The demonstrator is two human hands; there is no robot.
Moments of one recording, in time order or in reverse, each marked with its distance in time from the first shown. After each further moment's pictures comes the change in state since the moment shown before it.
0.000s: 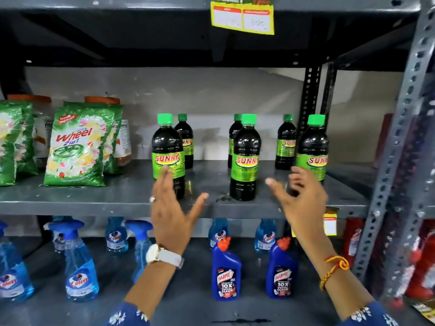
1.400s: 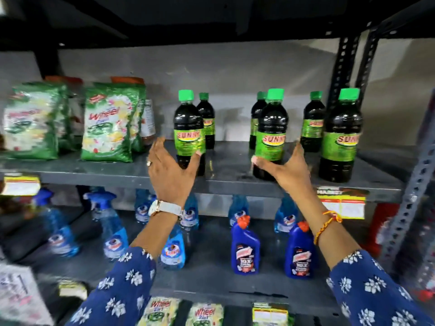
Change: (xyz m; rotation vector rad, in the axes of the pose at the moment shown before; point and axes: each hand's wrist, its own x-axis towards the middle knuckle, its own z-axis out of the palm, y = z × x) left_hand 0.037 -0.011 -0.028 0.176 -0.077 -0.376; right_hand 0.011 -0.015 0.052 0.115 -0.325 0.290
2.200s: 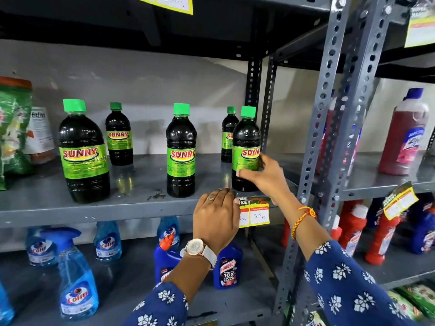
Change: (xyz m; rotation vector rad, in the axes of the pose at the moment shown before) left_hand -0.135 0.137 0.128 0.007 -0.383 0.663; right_hand 0.044 0.047 -0.128 -0.088 -0.028 0.054
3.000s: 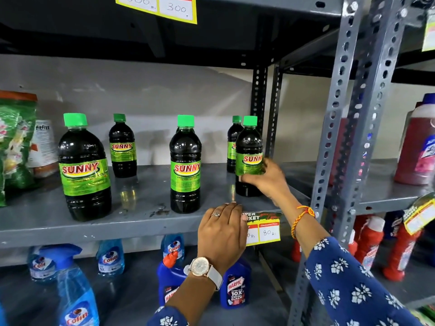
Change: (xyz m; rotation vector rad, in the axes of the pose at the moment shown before) left_hand 0.001 -0.007 0.009 0.024 0.116 0.063; right_hand 0.042 0.009 0.016 0.009 0.033 0.047
